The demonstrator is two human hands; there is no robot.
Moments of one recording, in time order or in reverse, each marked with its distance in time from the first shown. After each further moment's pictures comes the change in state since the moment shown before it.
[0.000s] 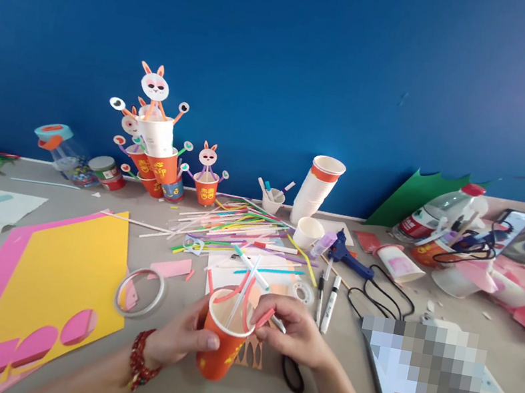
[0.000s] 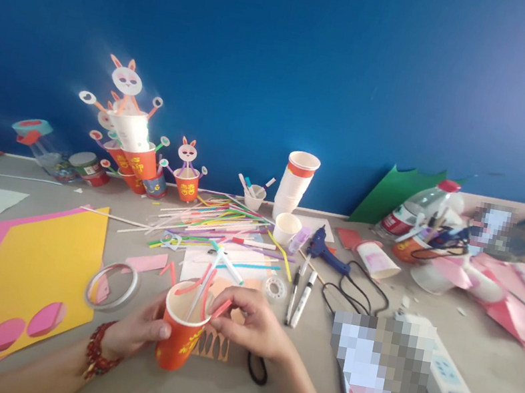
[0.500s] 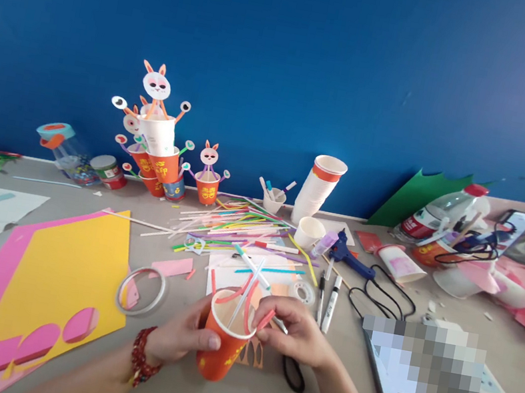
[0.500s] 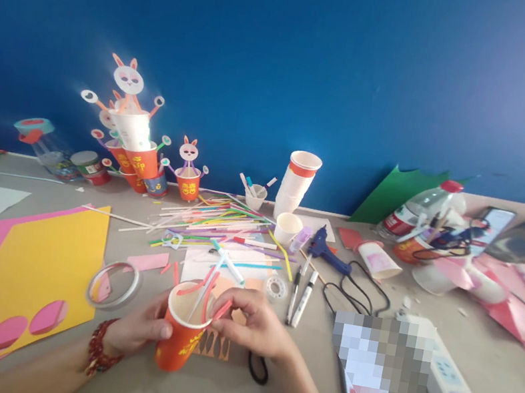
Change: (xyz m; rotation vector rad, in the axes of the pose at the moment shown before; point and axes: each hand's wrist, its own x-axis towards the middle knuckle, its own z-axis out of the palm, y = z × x) left_hand 0.002 0.003 0.000 0.012 -0.051 -0.031; right_hand 0.002 -0.003 -0.001 0.029 -0.055 0.023
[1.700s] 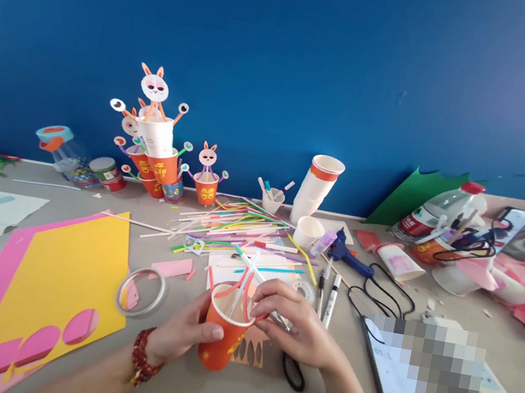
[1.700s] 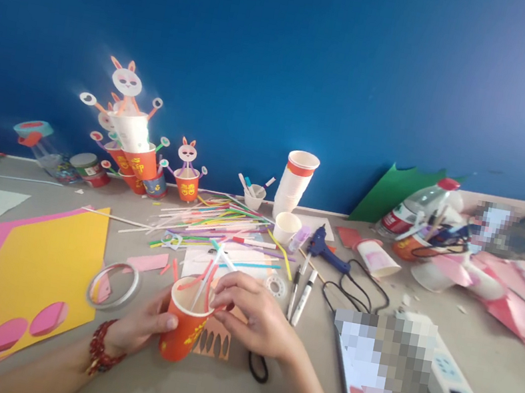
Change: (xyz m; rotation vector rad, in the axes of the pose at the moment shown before) left_hand -0.001 -0.006 -0.001 0.000 0.142 -0.005; right_hand 0.004 -0.015 -0.009 -0.332 -0.015 -0.228
